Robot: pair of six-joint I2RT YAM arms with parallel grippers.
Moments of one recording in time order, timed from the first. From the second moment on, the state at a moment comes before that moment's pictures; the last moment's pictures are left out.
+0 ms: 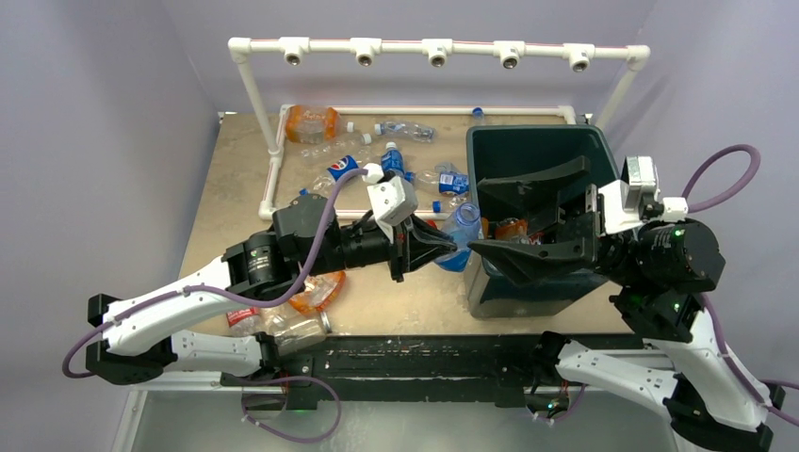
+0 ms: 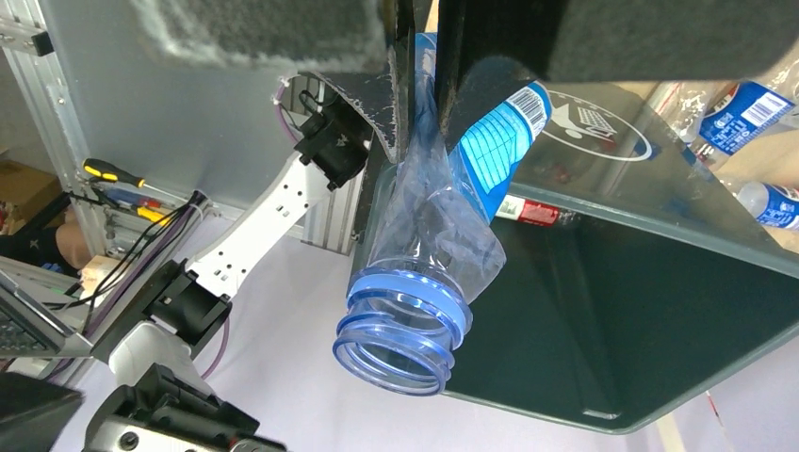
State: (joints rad) left arm -1.24 1.13 1.39 -0.25 0.08 -0.17; right arm 0.91 0.75 1.31 -0.04 -0.36 0.25
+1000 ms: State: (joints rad) left arm -1.24 1.03 1.31 -0.18 0.03 -0.19; right arm 0.91 0.86 1.35 -0.19 -0.25 0.23
